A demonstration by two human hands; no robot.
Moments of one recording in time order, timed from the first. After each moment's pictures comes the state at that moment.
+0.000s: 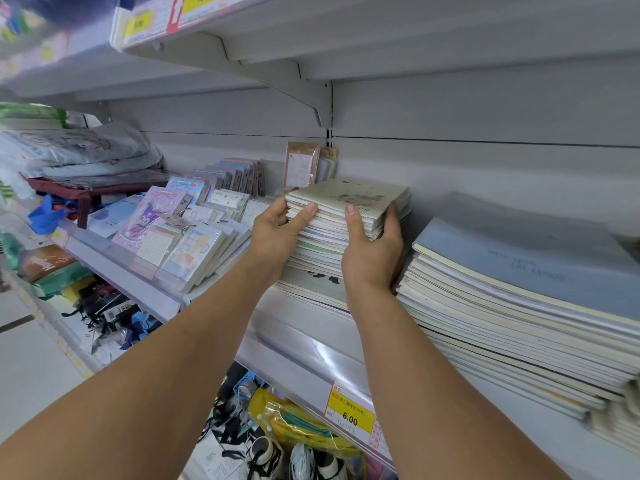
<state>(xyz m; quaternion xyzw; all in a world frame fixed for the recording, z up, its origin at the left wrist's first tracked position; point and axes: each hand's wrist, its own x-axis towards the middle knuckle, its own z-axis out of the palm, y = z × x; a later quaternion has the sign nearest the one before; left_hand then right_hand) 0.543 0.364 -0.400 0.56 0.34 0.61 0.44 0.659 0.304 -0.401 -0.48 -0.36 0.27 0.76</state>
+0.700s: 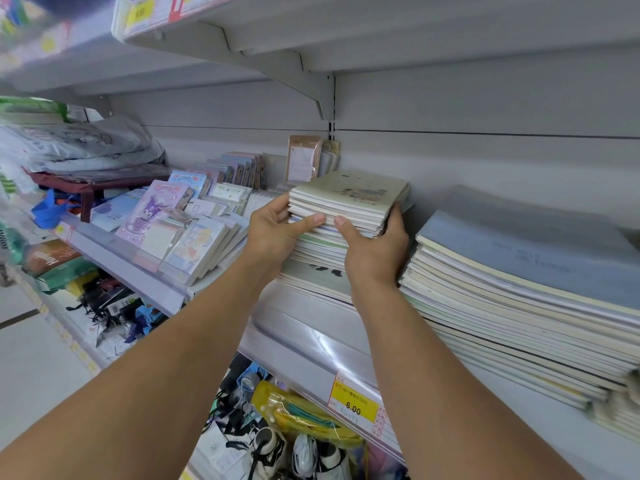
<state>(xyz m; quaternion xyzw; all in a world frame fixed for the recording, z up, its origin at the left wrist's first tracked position) 0.535 0.363 -0.408 0.58 0.27 0.62 0.45 0.662 0.300 -0.404 -0.48 -0.38 0.30 0.73</state>
